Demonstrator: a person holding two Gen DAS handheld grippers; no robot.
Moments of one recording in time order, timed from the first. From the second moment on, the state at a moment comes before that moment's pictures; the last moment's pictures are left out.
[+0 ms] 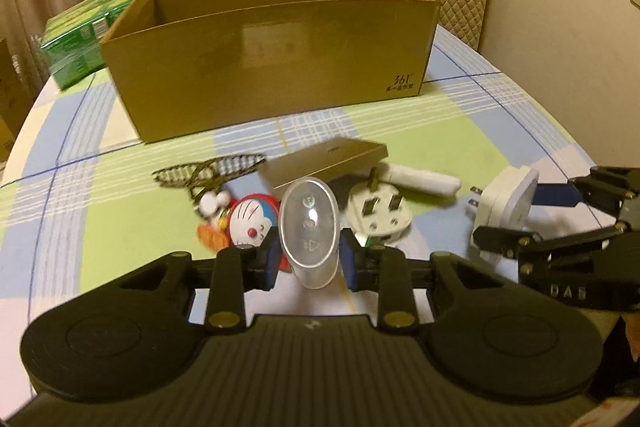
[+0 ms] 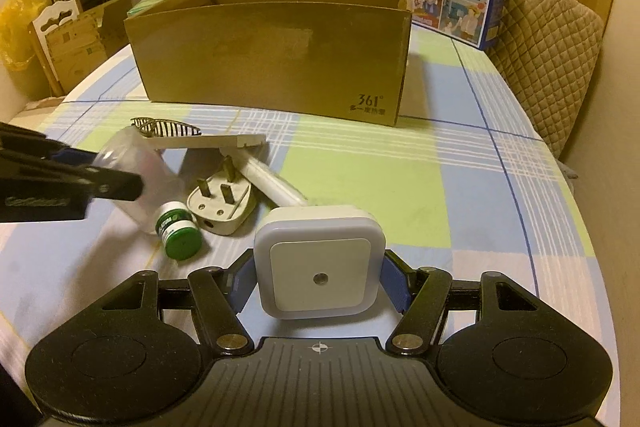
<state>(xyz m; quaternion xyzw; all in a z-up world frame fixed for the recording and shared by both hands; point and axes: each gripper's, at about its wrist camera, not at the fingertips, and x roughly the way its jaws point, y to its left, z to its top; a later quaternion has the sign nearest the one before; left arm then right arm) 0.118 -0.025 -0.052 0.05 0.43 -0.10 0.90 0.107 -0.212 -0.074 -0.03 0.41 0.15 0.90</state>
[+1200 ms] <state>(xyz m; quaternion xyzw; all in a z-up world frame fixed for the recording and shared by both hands) 0.131 -0.013 -0.007 0.05 0.41 -0.09 0.91 0.116 -0.209 -0.031 -0.02 0.37 0.16 0.91</state>
